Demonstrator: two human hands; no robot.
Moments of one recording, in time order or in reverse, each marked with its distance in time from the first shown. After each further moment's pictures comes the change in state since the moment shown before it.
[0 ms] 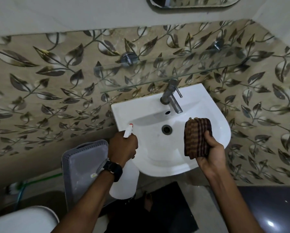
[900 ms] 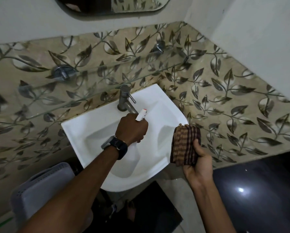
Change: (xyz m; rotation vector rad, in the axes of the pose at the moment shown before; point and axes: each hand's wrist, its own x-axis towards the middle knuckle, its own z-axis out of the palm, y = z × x) left_hand 0.008 0.106 0.129 0.245 -0.389 0.331; right_hand -0.025 -0.046 -0.050 0.209 0.194 -0.169
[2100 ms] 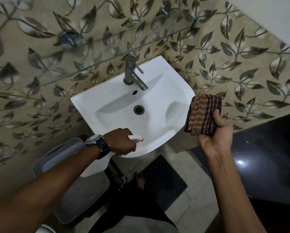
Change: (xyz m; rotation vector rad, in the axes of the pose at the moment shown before) left_hand -0.060 -0.116 -0.047 0.478 -0.553 -0.077; right_hand -0.047 0.004 0.001 0.061 0.024 -0.134
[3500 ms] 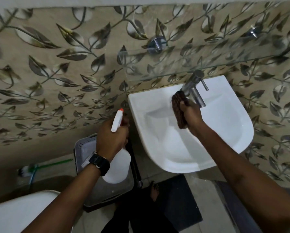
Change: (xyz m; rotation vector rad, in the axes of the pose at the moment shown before) left_hand -0.072 -0.104 -0.041 -0.854 1.028 -0.184; right_hand 0.099 0.190 0.134 -1.064 -0.477 0.042
